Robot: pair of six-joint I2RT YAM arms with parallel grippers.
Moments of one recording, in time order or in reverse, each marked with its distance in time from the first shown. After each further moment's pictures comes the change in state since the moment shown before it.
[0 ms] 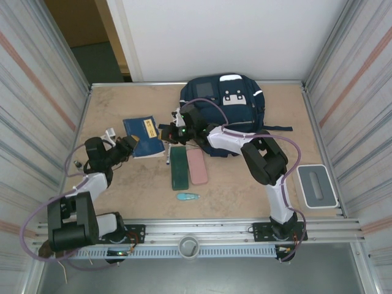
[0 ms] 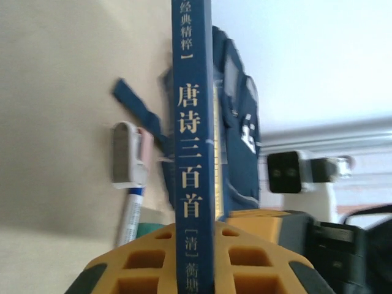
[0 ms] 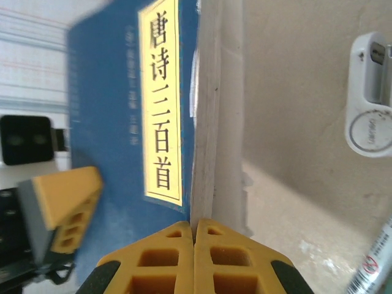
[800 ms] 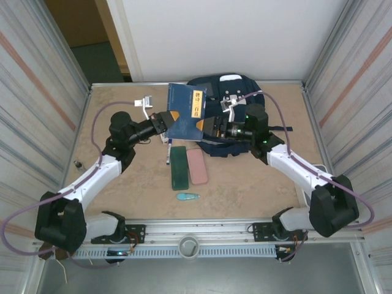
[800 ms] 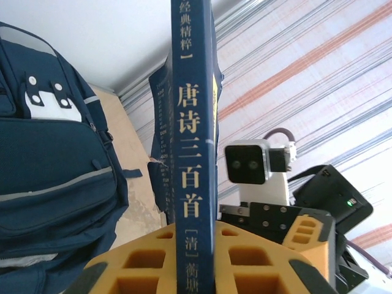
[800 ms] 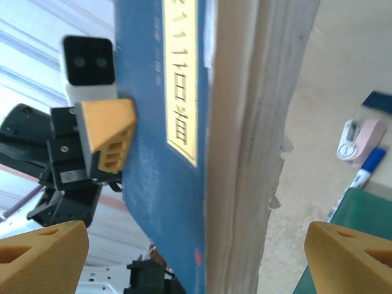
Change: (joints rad) left arm -0.503 0.053 0.383 0.077 -0.068 0.016; right arm -0.278 -0.768 -0.566 0.168 -0.196 -0.109
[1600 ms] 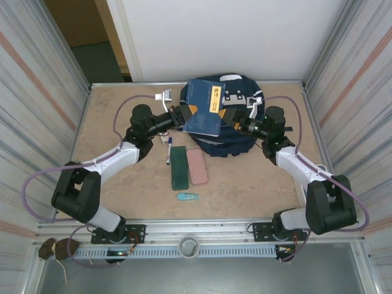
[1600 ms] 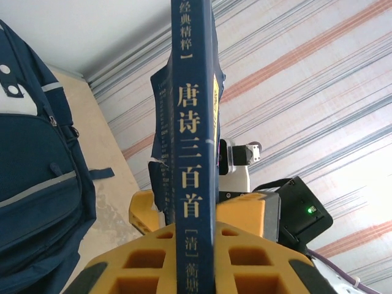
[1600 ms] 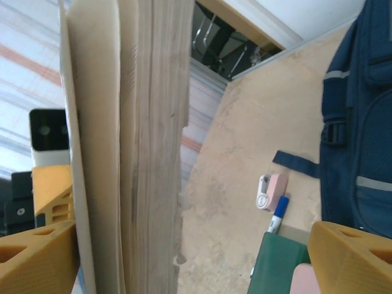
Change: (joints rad) left arm -0.107 0.260 0.137 0.179 -0.025 -0.100; right arm -0.208 0.025 -0.124 0.189 0.040 0.059
